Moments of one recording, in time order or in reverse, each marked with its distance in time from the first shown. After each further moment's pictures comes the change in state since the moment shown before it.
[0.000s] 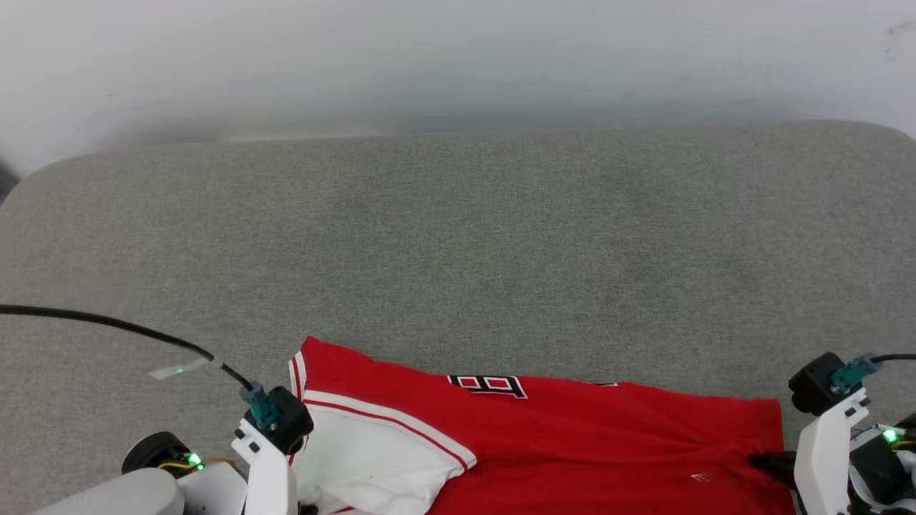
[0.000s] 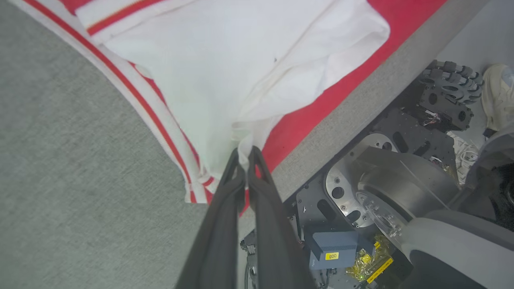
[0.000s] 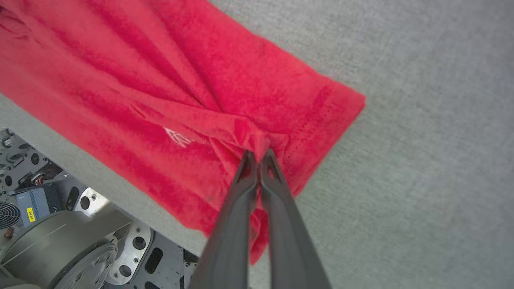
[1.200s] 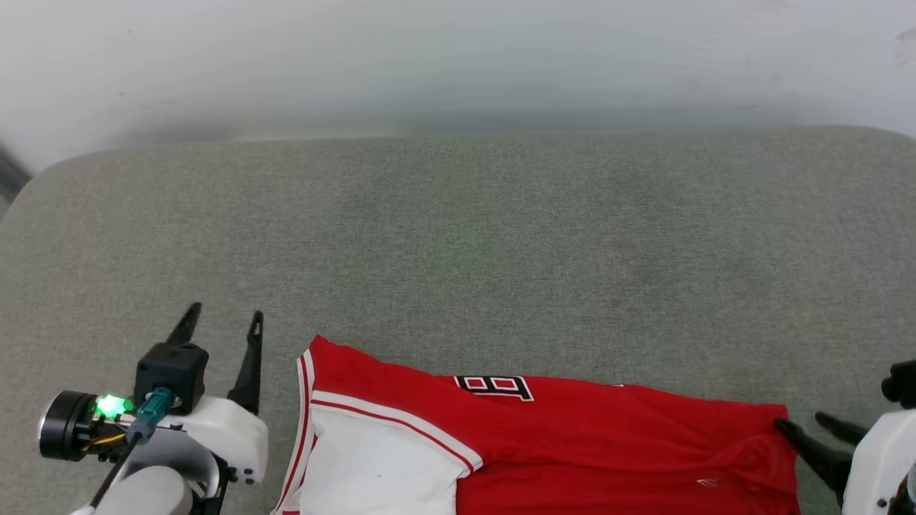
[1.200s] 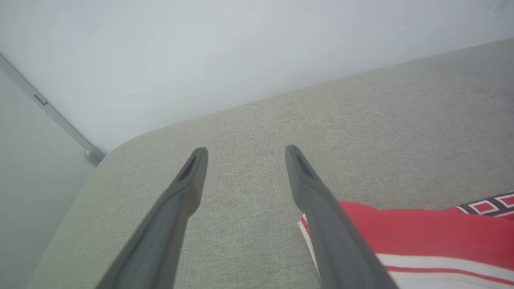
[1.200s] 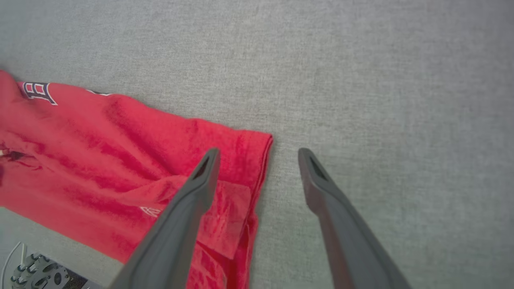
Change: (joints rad) left arm 0.217 -0.144 0.326 0.123 0.303 0.551 -0.779; right arm 0.230 0.138 -0.453 0.058 -0.046 0.000 -0.152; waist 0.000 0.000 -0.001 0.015
